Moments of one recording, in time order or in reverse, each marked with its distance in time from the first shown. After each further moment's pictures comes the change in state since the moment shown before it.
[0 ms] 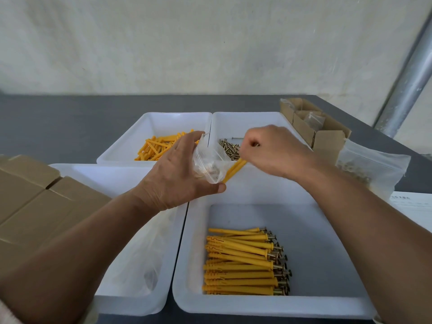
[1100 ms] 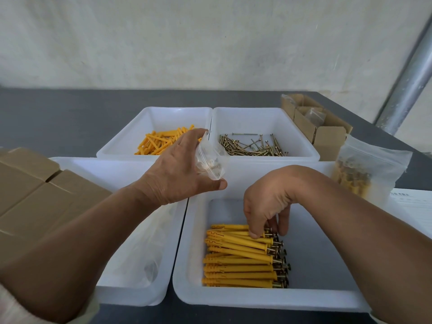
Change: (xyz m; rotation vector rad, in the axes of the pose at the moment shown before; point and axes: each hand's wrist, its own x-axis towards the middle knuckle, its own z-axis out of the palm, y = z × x) left_hand 0.000 -0.003 0.002 0.071 -0.036 0.013; right_hand -0.015 0.005 0.035 -0.210 -1.090 0.209
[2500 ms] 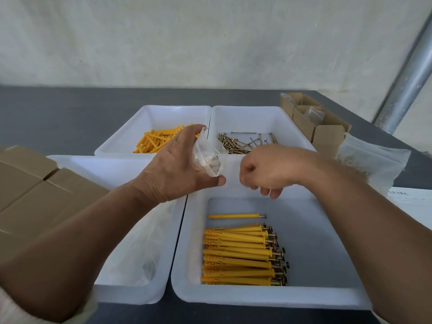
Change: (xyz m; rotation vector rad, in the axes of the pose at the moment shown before) left_hand 0.000 0.006 -0.002 -0.041 0.024 -0.003; right_hand -0.031 0.002 -0.019 0.055 0.533 -0.086
